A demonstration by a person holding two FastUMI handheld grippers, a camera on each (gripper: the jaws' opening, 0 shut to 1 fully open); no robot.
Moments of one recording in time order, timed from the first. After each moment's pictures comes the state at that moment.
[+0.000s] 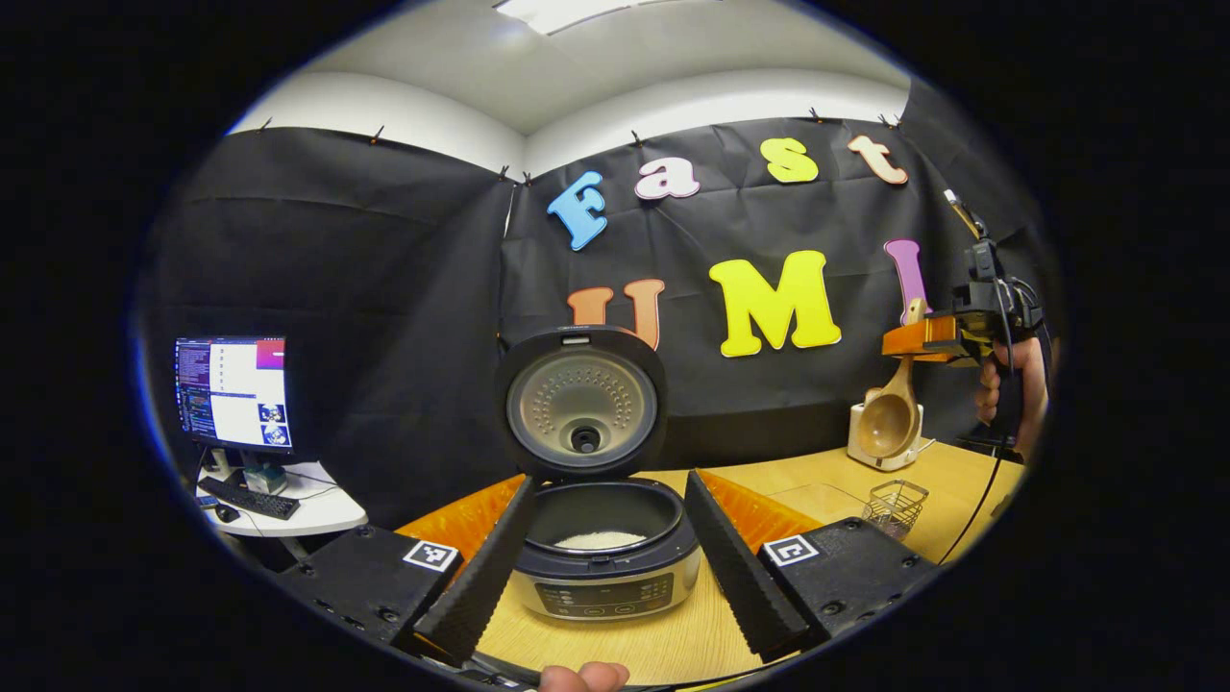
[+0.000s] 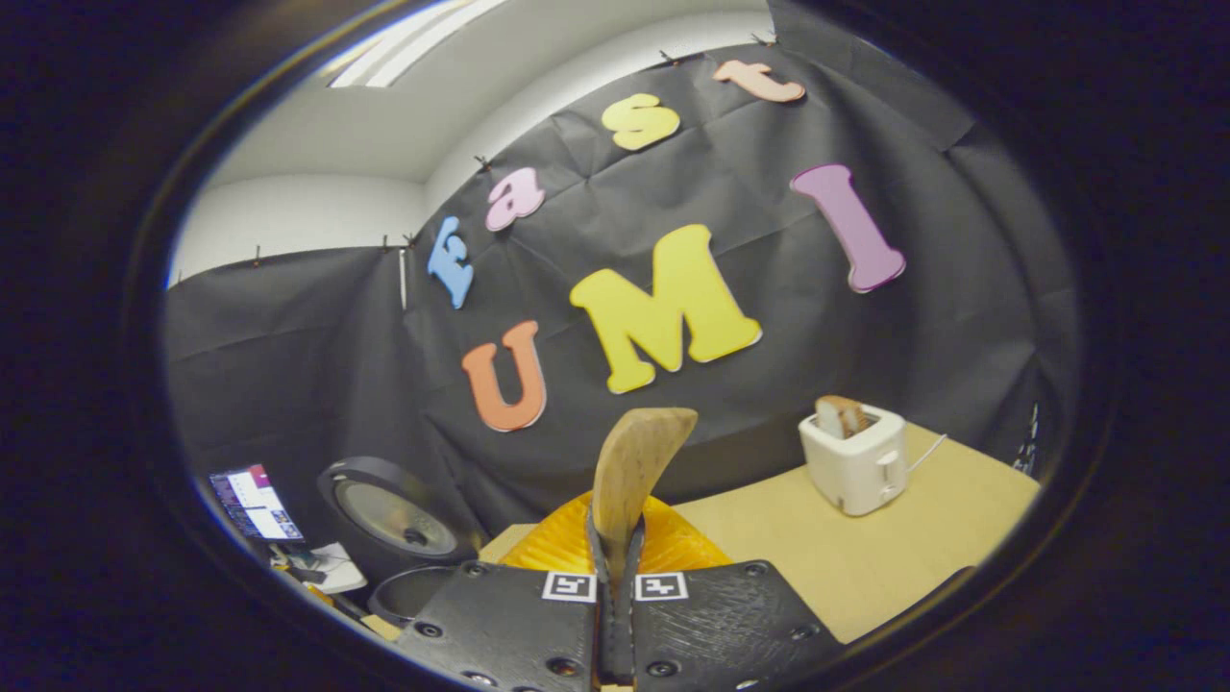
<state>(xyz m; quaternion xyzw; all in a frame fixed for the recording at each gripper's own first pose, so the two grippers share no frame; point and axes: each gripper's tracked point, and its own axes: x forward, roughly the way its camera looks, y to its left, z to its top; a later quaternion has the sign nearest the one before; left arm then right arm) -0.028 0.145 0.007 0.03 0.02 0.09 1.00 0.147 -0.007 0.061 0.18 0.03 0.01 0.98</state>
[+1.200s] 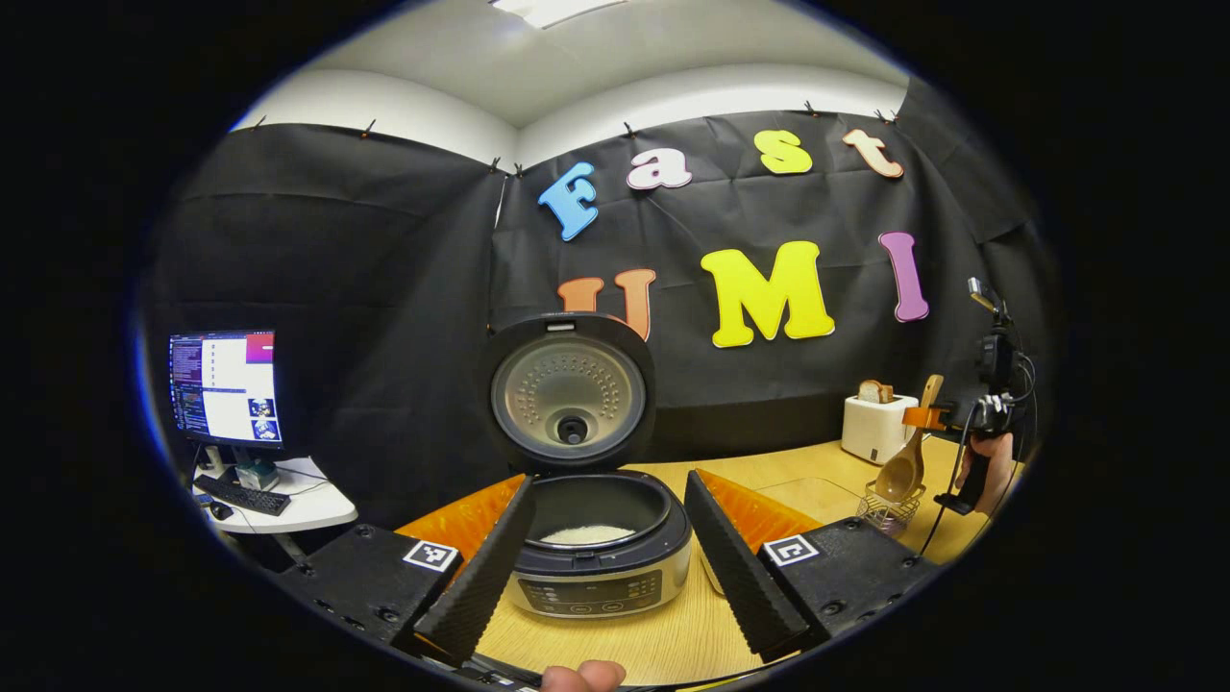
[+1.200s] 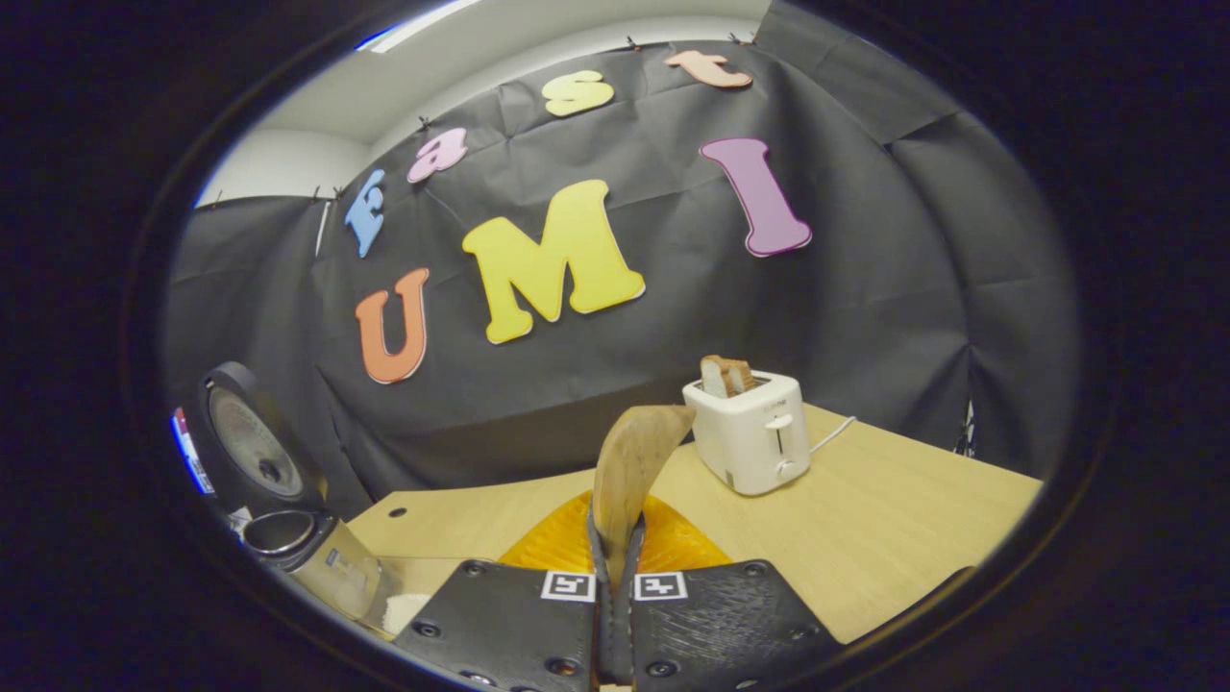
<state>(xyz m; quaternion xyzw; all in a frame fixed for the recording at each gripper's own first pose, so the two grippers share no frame) -0.024 0.143 -0.003 0.02 0.03 0.08 1.00 0.167 -0.073 -0.071 0.14 0.08 -0.09 0.98</state>
